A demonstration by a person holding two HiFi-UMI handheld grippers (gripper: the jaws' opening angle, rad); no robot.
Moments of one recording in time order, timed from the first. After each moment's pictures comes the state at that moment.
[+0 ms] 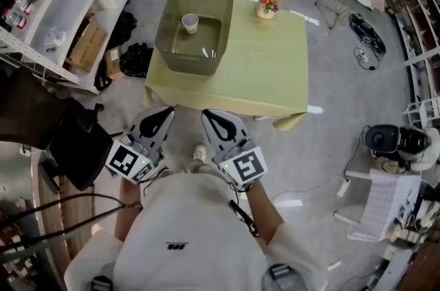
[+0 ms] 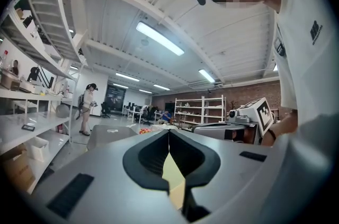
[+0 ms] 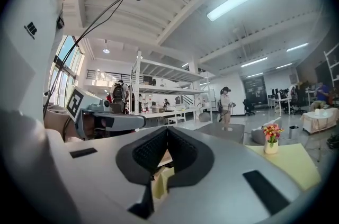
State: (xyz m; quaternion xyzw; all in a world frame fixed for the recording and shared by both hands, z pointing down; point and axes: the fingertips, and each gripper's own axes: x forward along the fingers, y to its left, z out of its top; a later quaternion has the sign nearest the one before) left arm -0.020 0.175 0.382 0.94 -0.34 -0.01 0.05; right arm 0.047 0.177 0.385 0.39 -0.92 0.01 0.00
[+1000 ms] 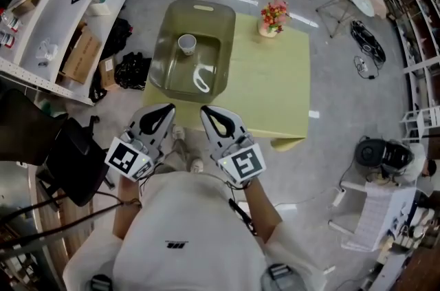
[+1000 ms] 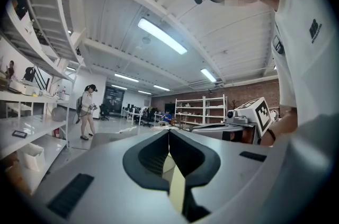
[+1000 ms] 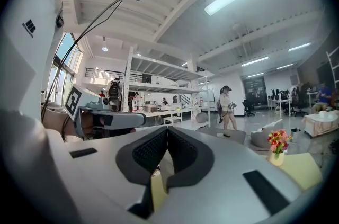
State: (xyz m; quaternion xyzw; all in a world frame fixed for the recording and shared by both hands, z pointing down) left arm -0.020 0.025 0.385 0.94 -0.33 -0.01 0.04; right arm 0.042 0.024 0.392 0.39 -0.92 0.01 0.01
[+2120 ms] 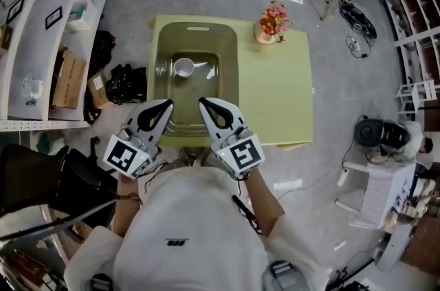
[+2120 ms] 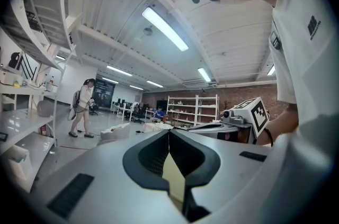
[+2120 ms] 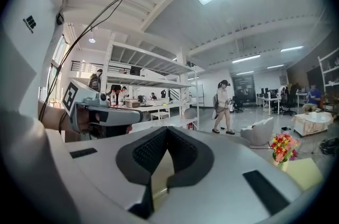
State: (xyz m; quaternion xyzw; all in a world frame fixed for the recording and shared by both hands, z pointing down) left arm -0.052 -0.154 0.399 0.96 -0.27 0.00 0.06; right arm 0.011 -0.155 0.413 0.45 -0.89 0.02 0.05
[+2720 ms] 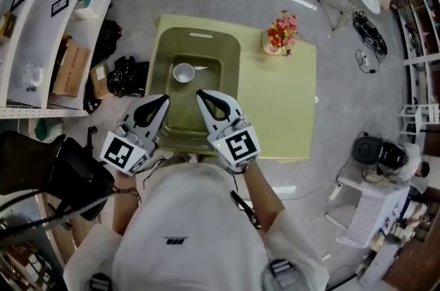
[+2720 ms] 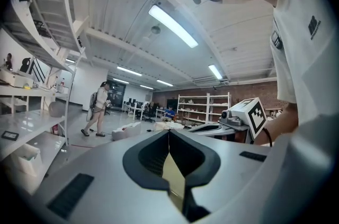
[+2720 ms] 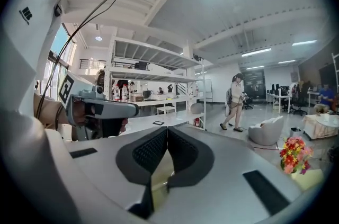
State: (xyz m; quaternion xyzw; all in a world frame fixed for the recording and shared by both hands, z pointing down) left arm -0.034 -0.203 0.406 0.94 -0.32 0.00 0.07; right arm 0.031 -0.216 0.434 0.40 -0.91 0.03 0.09
